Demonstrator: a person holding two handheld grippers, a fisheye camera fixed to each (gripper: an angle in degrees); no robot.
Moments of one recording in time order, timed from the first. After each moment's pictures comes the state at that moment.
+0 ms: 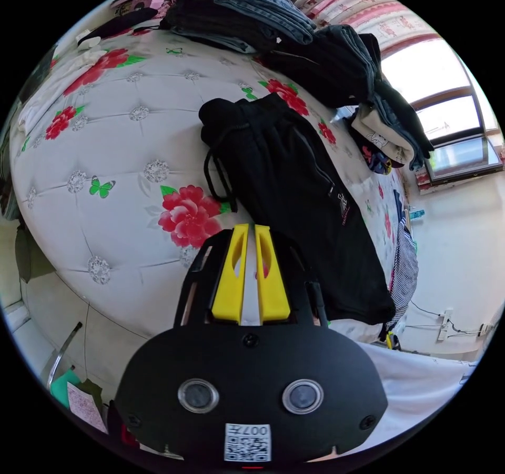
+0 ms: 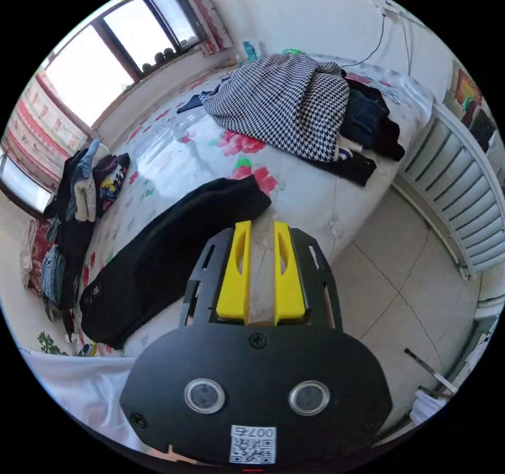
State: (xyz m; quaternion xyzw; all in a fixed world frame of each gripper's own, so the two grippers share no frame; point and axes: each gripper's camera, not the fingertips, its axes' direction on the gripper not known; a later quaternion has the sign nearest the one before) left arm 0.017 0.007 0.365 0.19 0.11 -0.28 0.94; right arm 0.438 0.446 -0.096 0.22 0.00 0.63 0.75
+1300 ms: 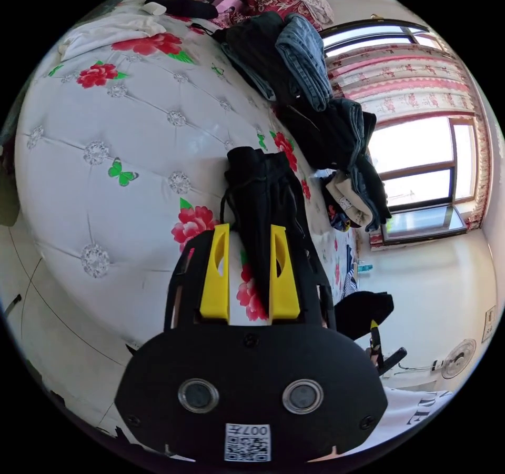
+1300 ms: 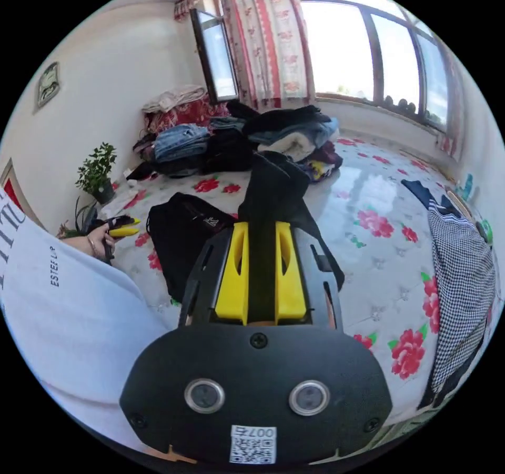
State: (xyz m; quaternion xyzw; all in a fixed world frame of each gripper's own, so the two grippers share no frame) left arm -0.062 0.030 0.381 0.30 0.25 -0.36 0.85; right arm 0.284 0.183 -0.194 0.28 -0.08 0.08 0.95
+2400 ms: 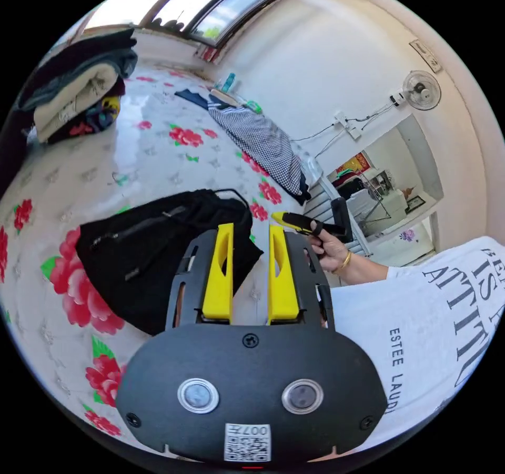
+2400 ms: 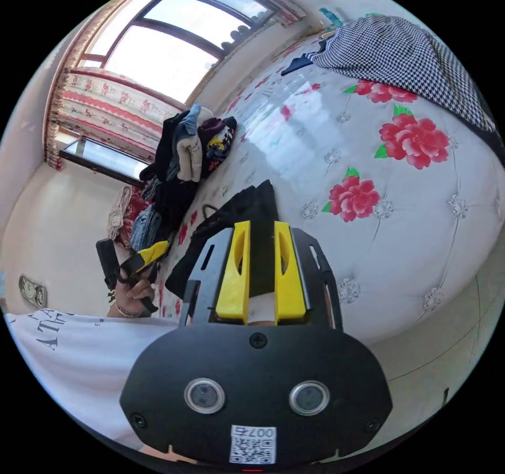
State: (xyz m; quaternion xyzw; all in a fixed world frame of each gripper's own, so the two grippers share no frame) left arm 0.423 -0.287 0.433 0.11 0.29 0.29 0.90; right arm 0.431 0.392 -0.157 0.30 -0.26 0.50 0.77
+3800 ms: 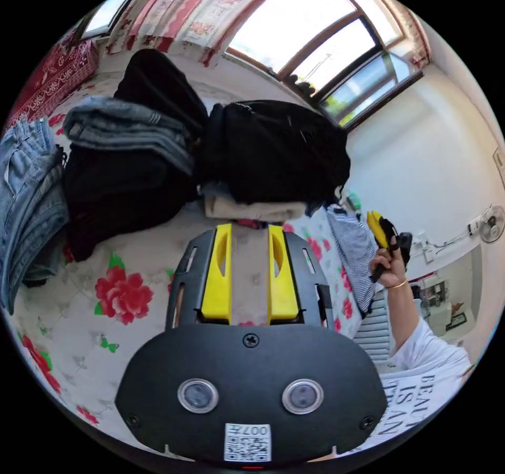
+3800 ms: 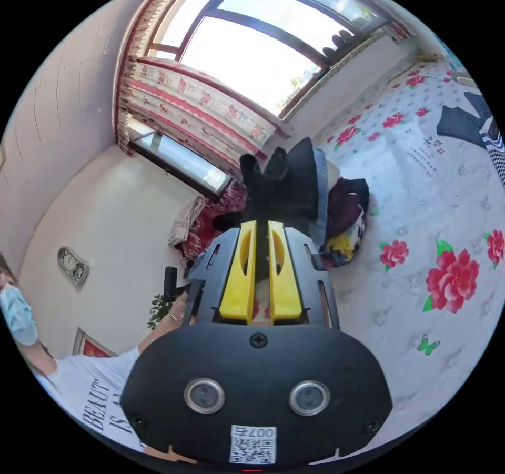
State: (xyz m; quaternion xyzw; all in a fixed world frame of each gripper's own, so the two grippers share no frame) left arm 0.295 -0.669 0.384 0.22 0.12 0.05 0.97; right arm 0.626 0.030 -0.232 0.40 -0.31 0.31 0.81
